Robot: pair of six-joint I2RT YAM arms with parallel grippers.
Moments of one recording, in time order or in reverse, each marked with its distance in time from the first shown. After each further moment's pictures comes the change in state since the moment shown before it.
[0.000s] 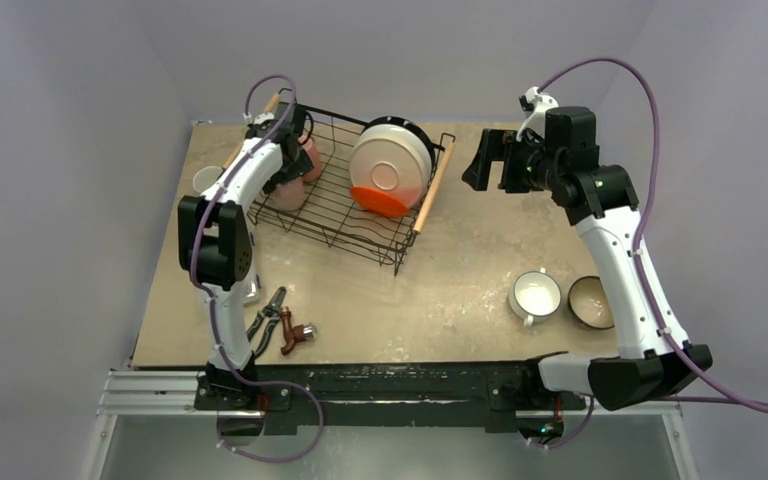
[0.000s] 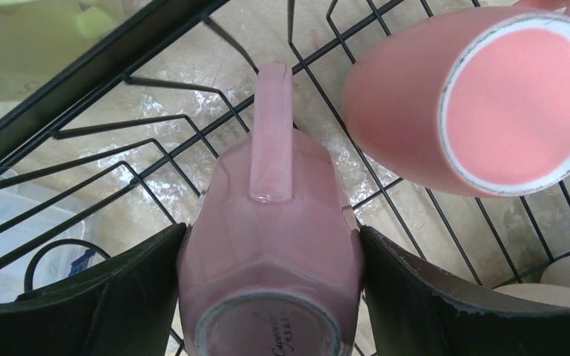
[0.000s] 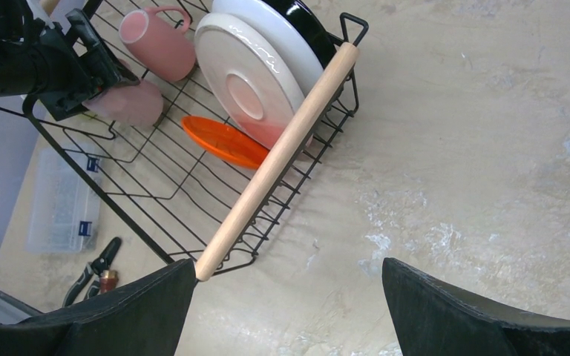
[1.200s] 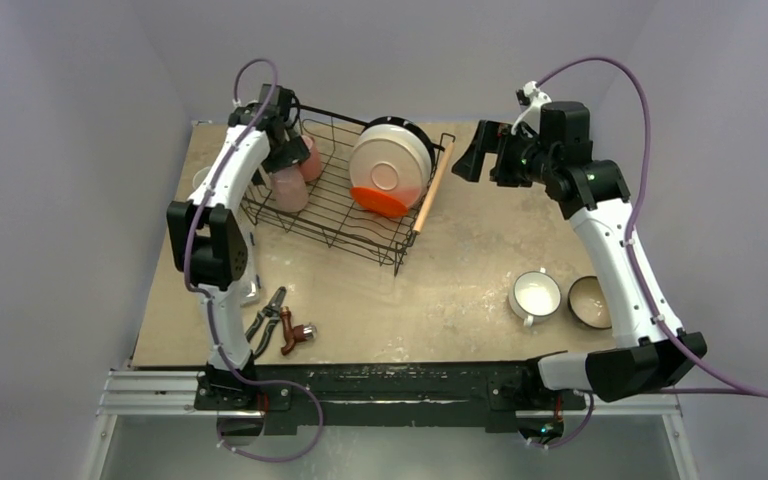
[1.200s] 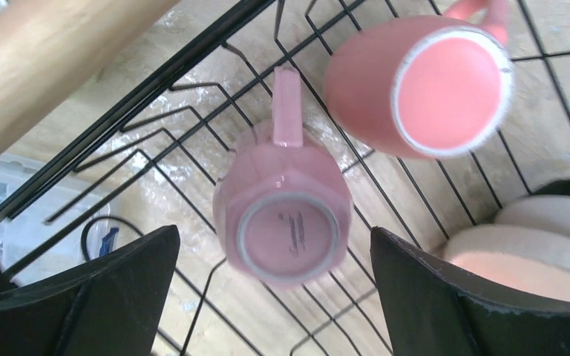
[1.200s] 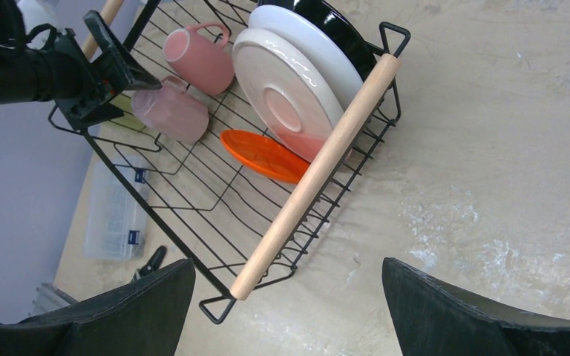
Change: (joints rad) left arm 0.039 0.016 0.160 -0.146 0.111 0.053; right arm 0.000 0.043 -0.002 0.069 -0.082 0.089
